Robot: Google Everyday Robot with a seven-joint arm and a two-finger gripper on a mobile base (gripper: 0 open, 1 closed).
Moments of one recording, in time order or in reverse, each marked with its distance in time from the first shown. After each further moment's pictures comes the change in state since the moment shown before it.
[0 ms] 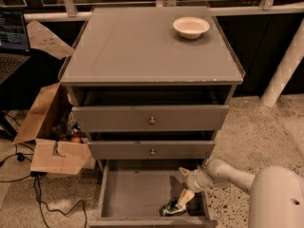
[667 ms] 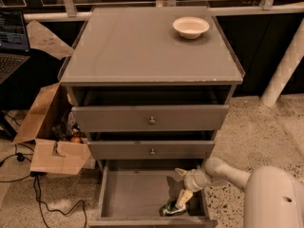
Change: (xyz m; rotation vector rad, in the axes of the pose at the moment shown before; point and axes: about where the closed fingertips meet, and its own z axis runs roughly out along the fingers) arm -0.005 0.004 0.011 -0.064 -0.027 -0.052
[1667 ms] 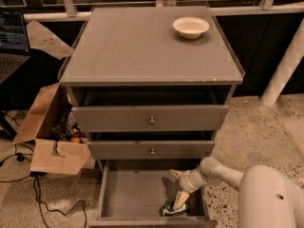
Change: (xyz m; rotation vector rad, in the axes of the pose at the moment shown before) arm -0.008 0.007 0.021 -0.046 -0.014 -0.103
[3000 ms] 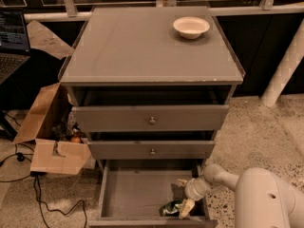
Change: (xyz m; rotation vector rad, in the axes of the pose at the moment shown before) arm 0.050 0.035 0.008 -0.061 0.063 0.122
